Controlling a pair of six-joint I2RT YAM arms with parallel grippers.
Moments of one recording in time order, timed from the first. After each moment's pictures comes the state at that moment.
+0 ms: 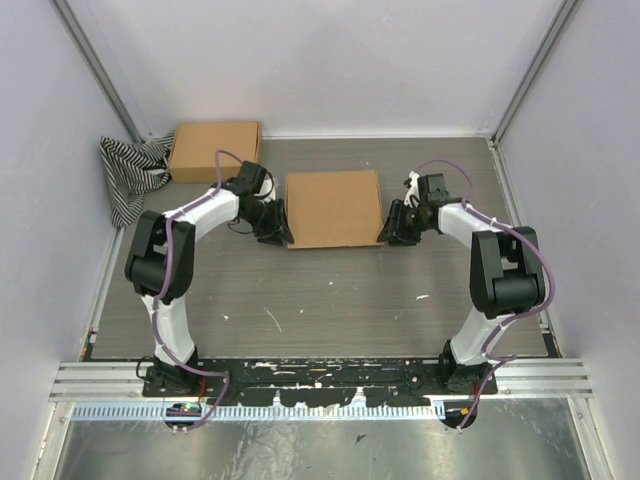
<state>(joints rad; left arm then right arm) -0.37 1.94 1.35 -0.57 0.43 -0.48 0.10 1.74 1.06 -0.38 -0.44 0.33</state>
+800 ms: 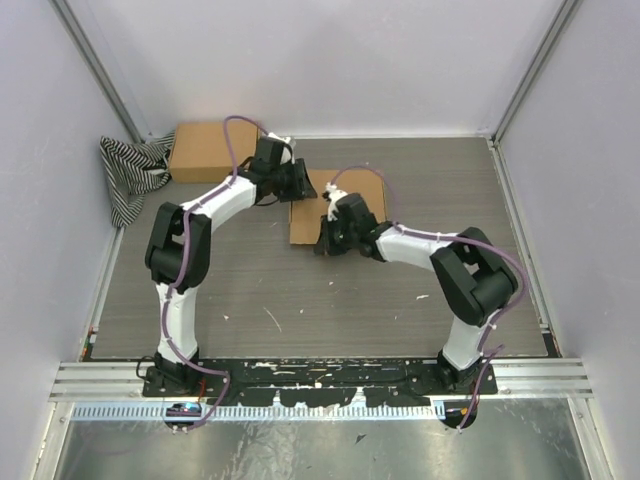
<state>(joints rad) -0.43 2.08 1.57 -0.24 0.29 -0.53 0.59 1.75 1.00 0.03 -0.27 0.42</state>
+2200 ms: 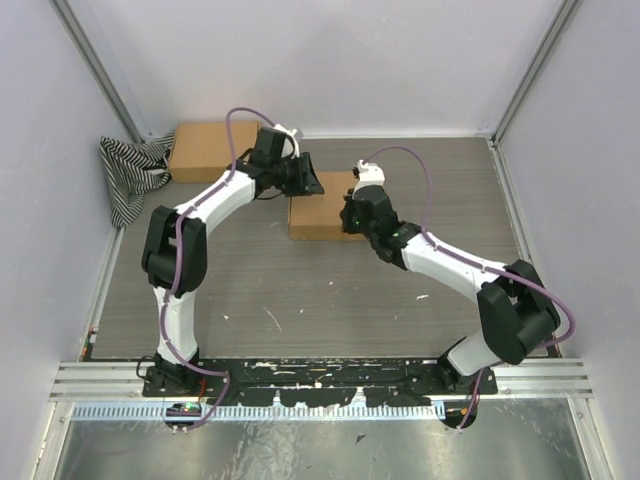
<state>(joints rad) -0.45 2.04 1.64 -0.32 0.39 -0.50 0.63 1.50 0.95 0.10 0.21 0.41</state>
